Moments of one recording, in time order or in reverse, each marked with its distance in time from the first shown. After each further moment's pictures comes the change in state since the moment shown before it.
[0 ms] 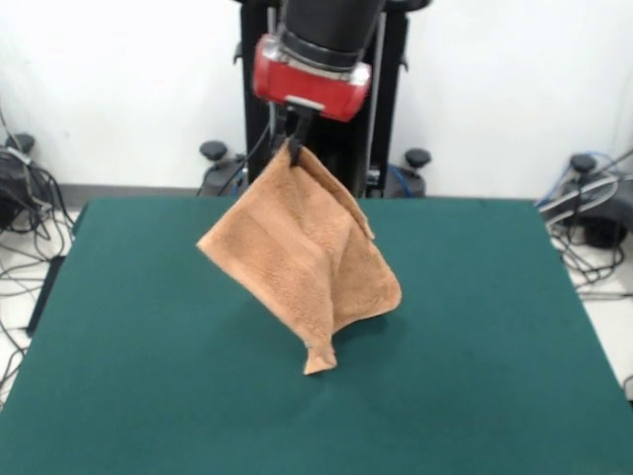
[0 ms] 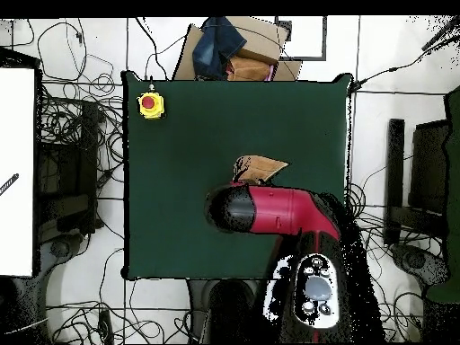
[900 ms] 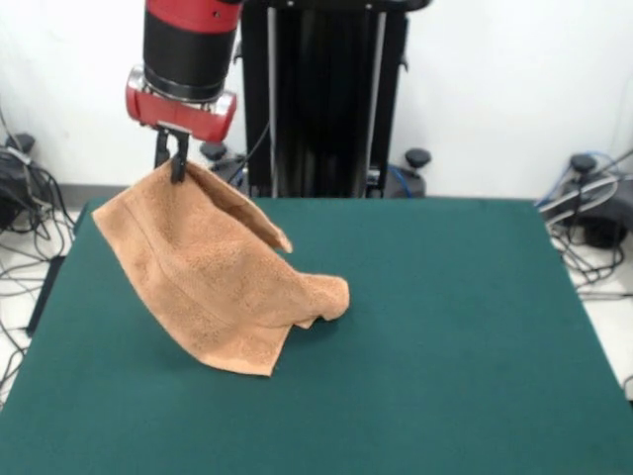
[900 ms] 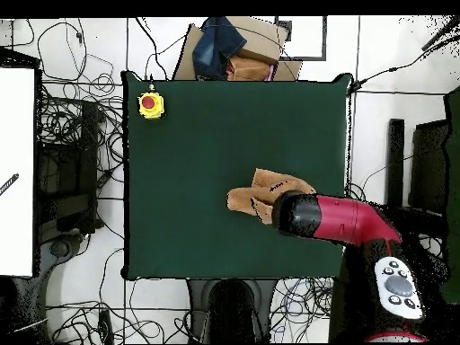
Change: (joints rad) arm -0.272 0.081 0.096 -0.026 -0.145 0.000 -0.018
